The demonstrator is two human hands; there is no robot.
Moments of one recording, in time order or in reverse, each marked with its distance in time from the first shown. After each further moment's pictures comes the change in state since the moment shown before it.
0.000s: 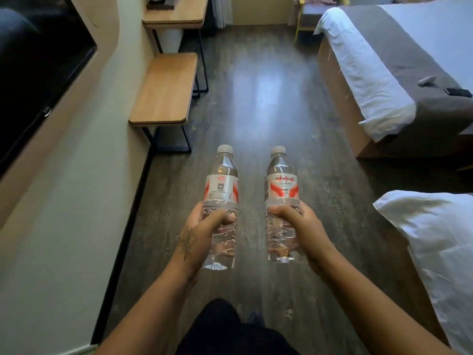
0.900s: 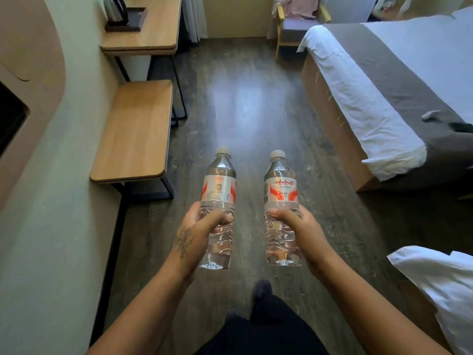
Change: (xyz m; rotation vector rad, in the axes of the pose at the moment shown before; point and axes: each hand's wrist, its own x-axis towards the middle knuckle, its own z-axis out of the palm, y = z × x) left_hand 0.419 0.223 -0.006 0.074 -0.086 -0.004; right_hand 0.395 -0.198 0.032 0.082 0.099 0.007
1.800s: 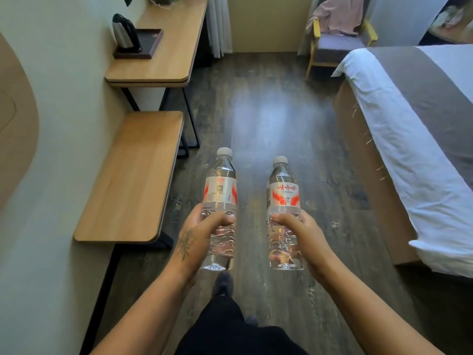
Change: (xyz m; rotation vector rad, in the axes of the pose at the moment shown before) left_hand 0.401 0.205 0.064 -0.075 0.110 -0.027; right_hand 0.438 -0.195 -0.026 -0.045 -0.116 0.019
